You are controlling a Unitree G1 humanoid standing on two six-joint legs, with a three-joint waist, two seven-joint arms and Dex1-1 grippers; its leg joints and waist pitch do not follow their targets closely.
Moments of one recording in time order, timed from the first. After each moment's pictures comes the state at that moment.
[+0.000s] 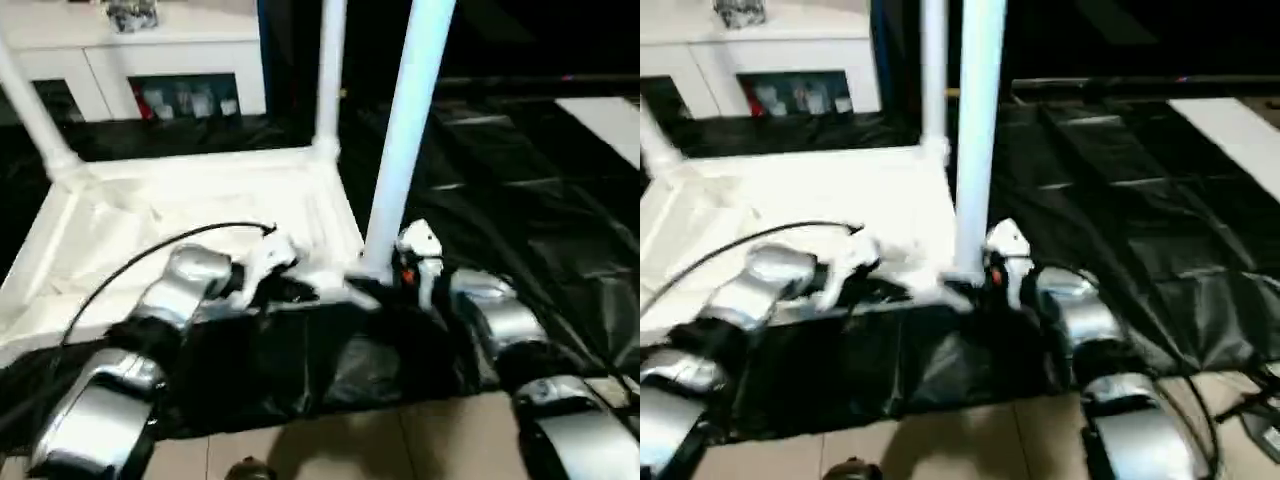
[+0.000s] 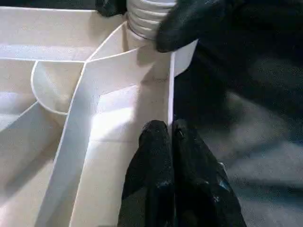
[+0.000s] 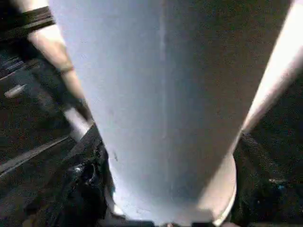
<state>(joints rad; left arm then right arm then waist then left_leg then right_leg) -0.71 0.30 -0.26 0.81 0.05 0.04 -1.11 -0.64 -0.17 0.05 0.91 0.07 -0.05 0.84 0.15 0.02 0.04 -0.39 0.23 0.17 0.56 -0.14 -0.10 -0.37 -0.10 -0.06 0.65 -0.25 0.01</state>
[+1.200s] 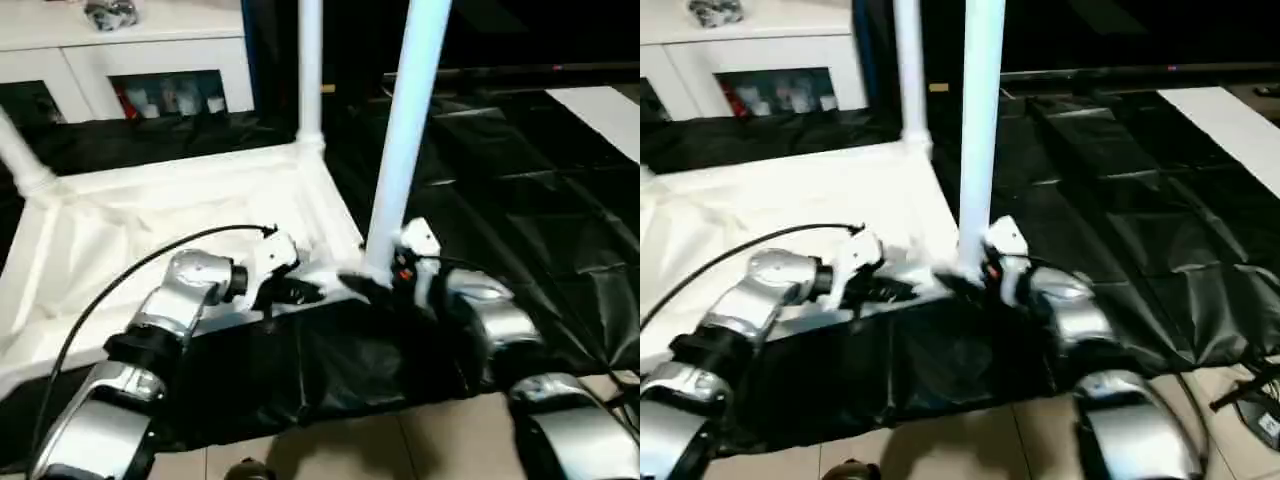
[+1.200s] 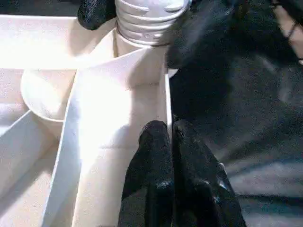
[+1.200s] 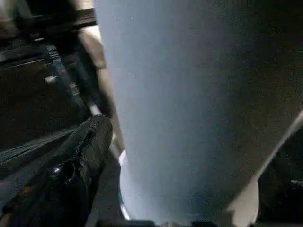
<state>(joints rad) -0.64 0.34 -0.24 0.72 0.01 0.02 -1.29 -0.62 -0.24 0.10 0.88 0.08 -0.11 1.18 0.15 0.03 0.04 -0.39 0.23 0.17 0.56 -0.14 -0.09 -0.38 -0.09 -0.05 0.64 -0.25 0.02</state>
